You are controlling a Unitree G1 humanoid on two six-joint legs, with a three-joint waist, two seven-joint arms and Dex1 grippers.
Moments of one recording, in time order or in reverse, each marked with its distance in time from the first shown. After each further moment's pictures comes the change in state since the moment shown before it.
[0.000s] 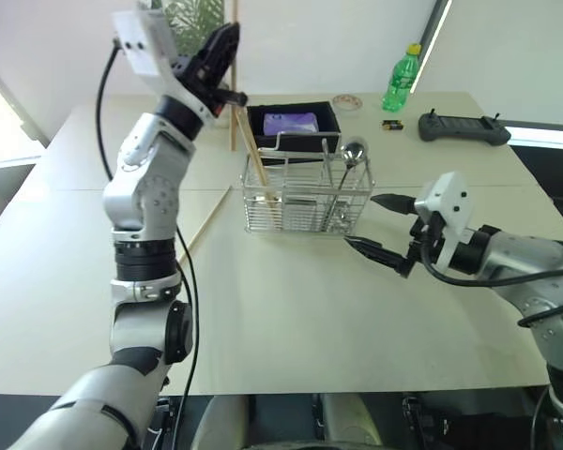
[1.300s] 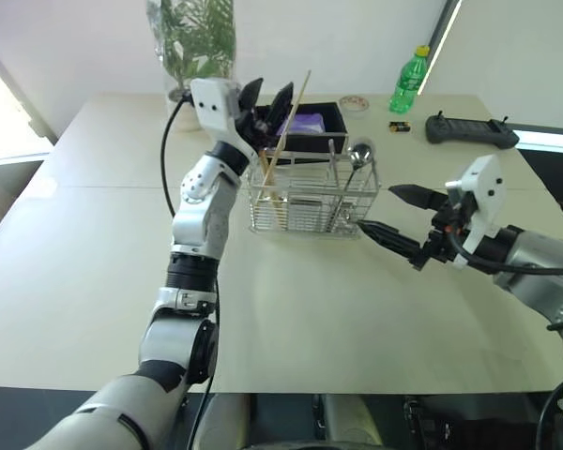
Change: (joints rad) left arm 0.060 -0.116 -0.092 0.238 0.135 -0.279 -0.021; right arm 0.001 -0.003 -0.146 -0.059 0.245 0.161 -0.185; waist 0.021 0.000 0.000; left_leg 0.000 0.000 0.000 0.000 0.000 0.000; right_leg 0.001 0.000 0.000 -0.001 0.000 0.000
